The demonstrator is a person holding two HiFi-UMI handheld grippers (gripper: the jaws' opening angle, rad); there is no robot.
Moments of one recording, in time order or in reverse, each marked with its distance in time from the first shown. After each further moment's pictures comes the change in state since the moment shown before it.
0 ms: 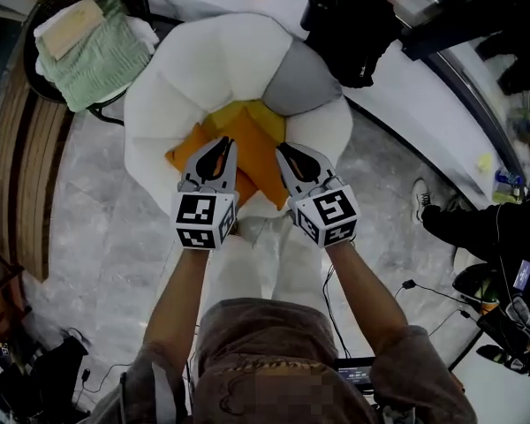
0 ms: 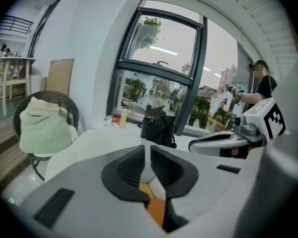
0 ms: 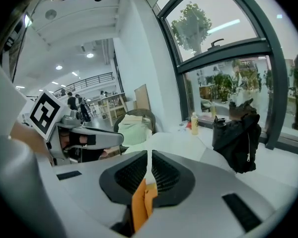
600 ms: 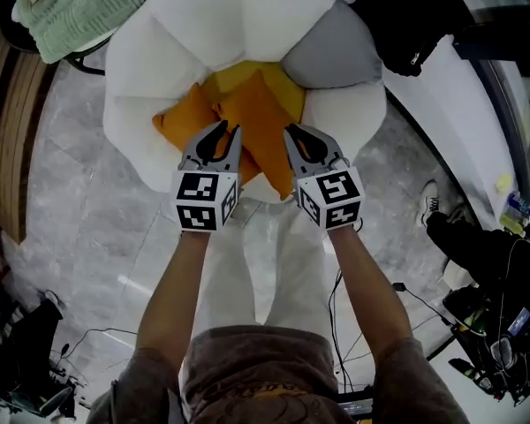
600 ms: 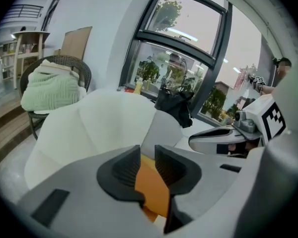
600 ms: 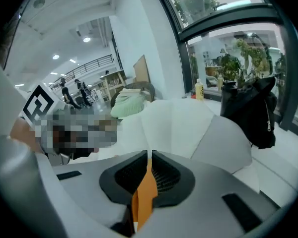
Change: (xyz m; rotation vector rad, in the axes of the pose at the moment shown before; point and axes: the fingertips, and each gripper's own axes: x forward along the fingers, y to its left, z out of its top) left arm 0.068 0.059 -0.155 -0.155 0.179 0.084; right arm 0.096 -0.033 -0.141 -0.007 0.231 0.042
